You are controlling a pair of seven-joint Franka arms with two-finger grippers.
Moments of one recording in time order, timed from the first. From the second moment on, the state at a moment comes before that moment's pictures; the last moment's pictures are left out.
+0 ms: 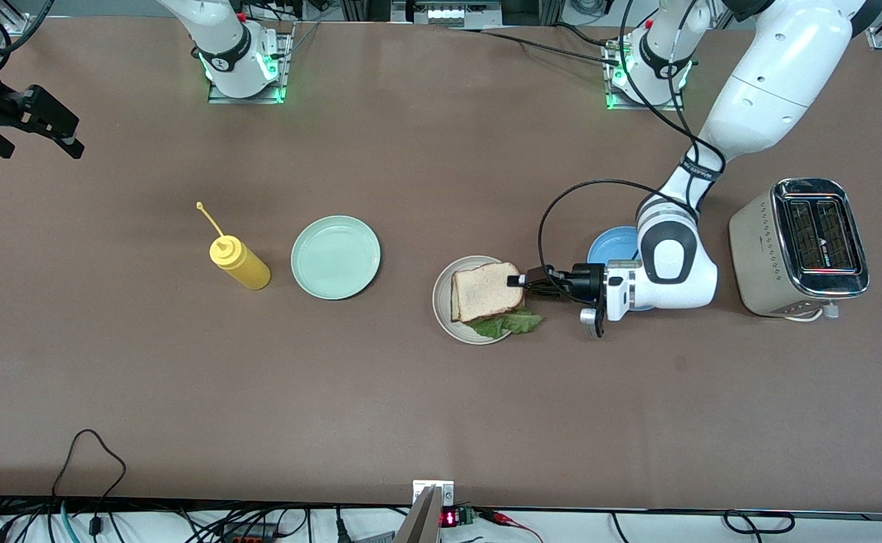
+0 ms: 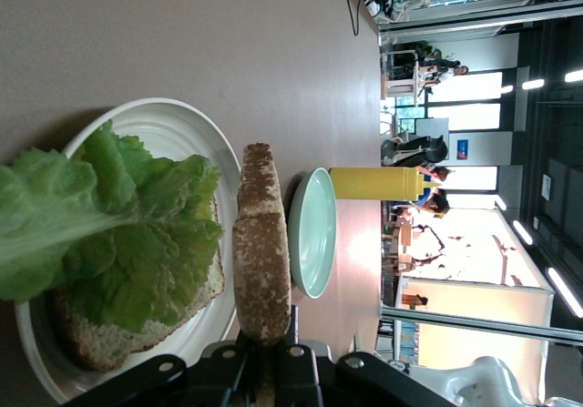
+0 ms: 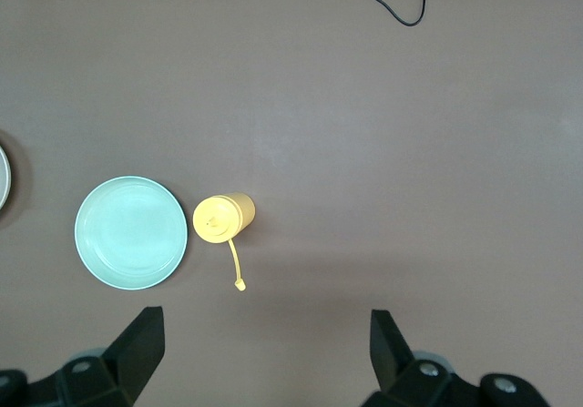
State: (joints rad) left arm 0.04 0.73 -0.34 -1.78 -1.29 2.10 0.86; right arm 0.06 -0.18 -0.03 -1.74 -0.01 1.69 0.02
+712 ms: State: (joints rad) left arm 0.01 0.75 -0.34 -1.79 -1.29 2.19 0.88; right arm 0.06 -0.18 -0.03 -1.74 -0.01 1.69 0.02
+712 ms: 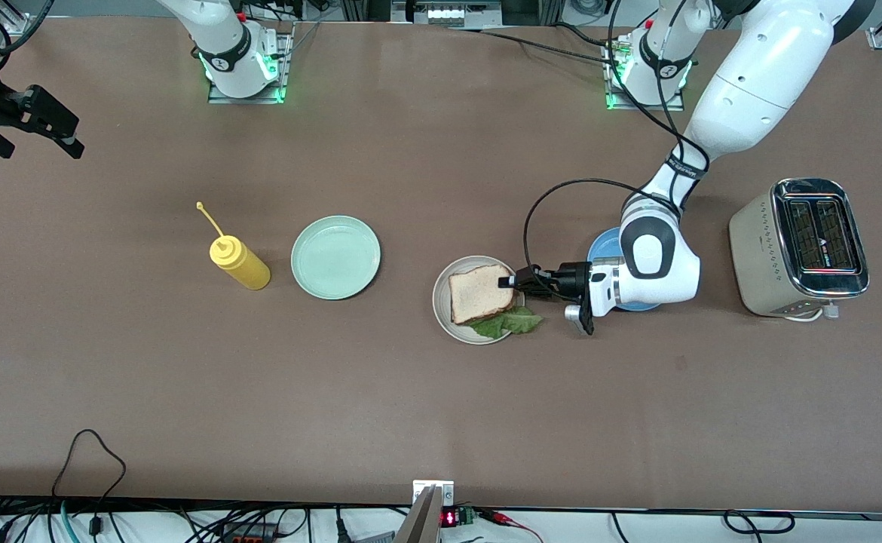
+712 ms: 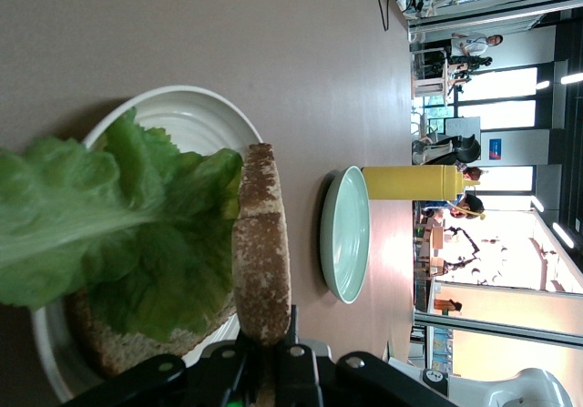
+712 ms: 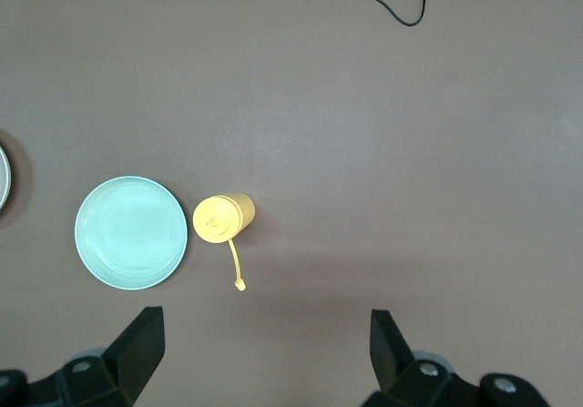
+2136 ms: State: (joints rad) left arm 0.00 0.51 -0.34 -1.78 -0.47 2.13 0.17; right arm 0.06 -0.18 -0.03 -1.74 -0.01 1.69 0.02
